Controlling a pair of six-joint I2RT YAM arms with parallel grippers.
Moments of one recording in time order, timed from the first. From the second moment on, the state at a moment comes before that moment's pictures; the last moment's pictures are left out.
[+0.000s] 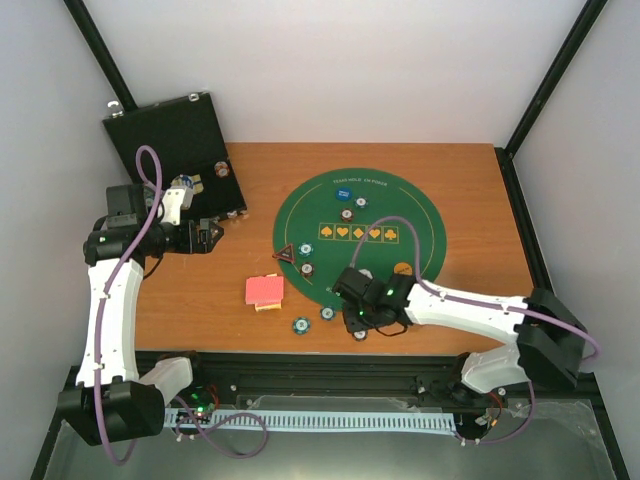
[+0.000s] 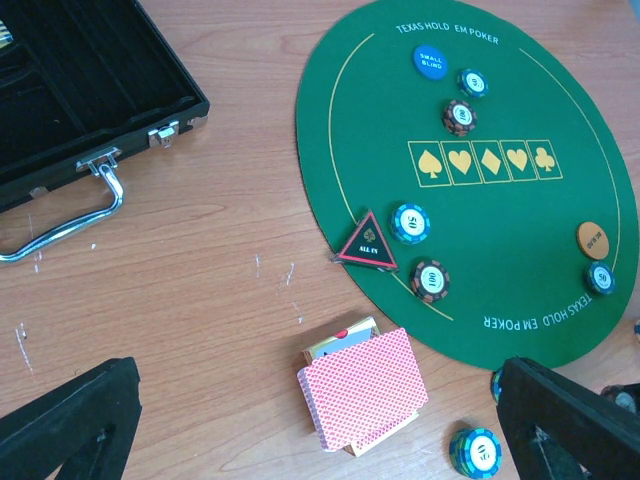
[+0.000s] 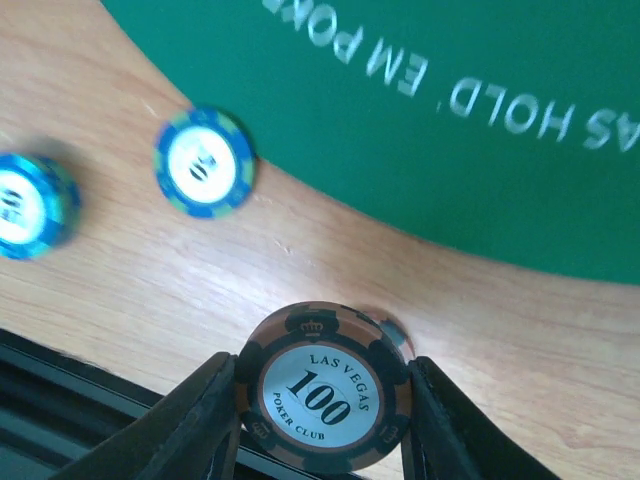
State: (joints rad) left arm 0.18 1.06 1.16 -1.01 0.53 0.11; right arm 1.06 1.39 0.81 -0.71 0.08 0.79
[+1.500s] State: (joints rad) left arm 0.18 1.08 1.18 -1.01 0.53 0.11; right arm 0.20 1.53 0.83 -0.67 0.04 0.41
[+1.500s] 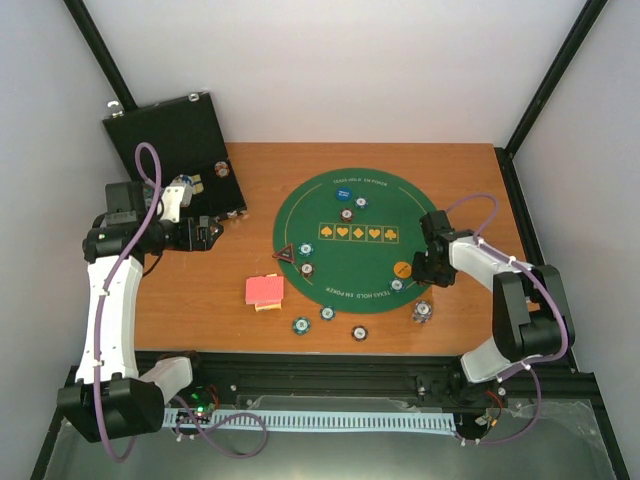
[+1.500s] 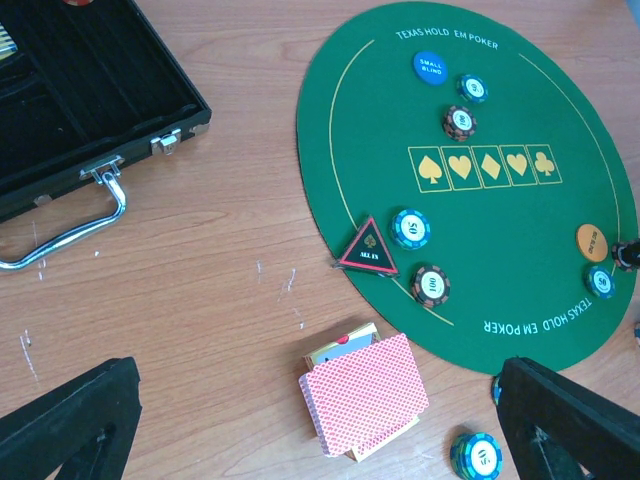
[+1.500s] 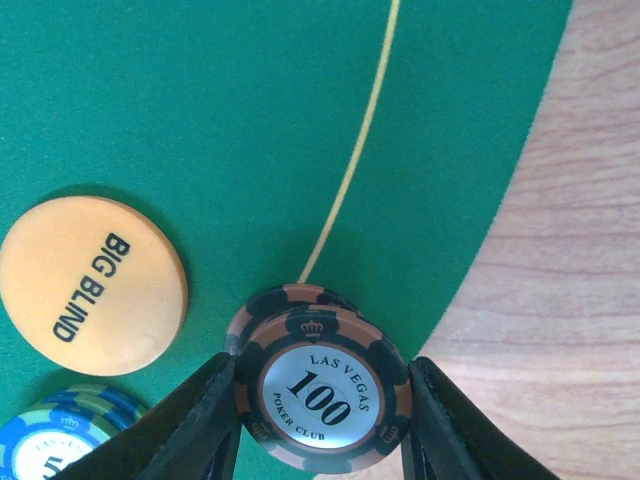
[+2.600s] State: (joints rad) left arm 0.18 1.09 1.18 -1.01 0.53 0.11; right arm 0.20 1.55 0.84 -0.65 0.01 0.39
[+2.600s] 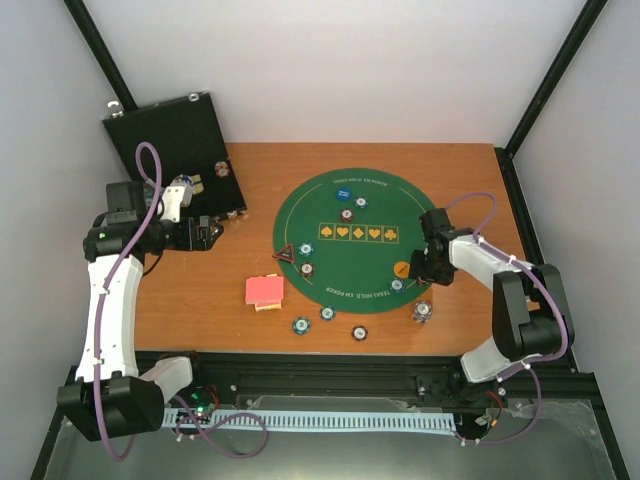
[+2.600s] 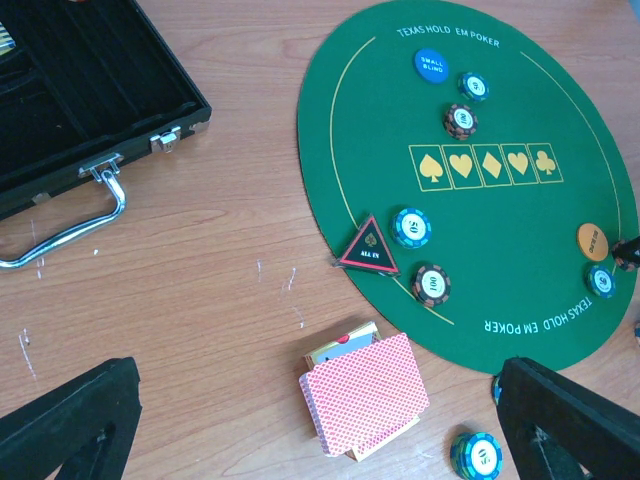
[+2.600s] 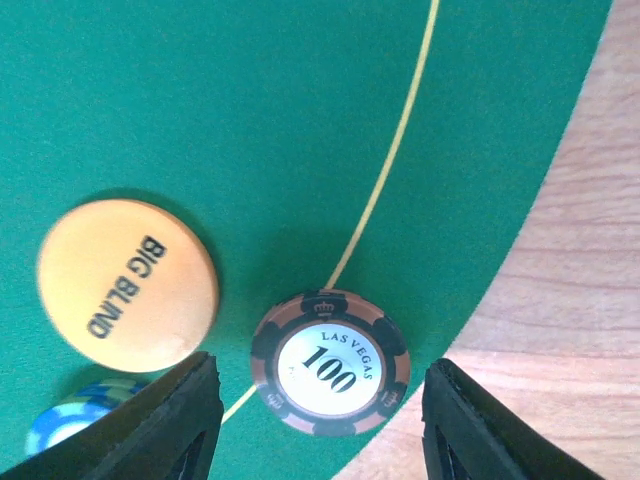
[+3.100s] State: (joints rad) left arm 0.18 1.09 1.18 -1.01 0.53 0.11; right arm 0.43 1.25 0.85 -0.81 0.07 0.52
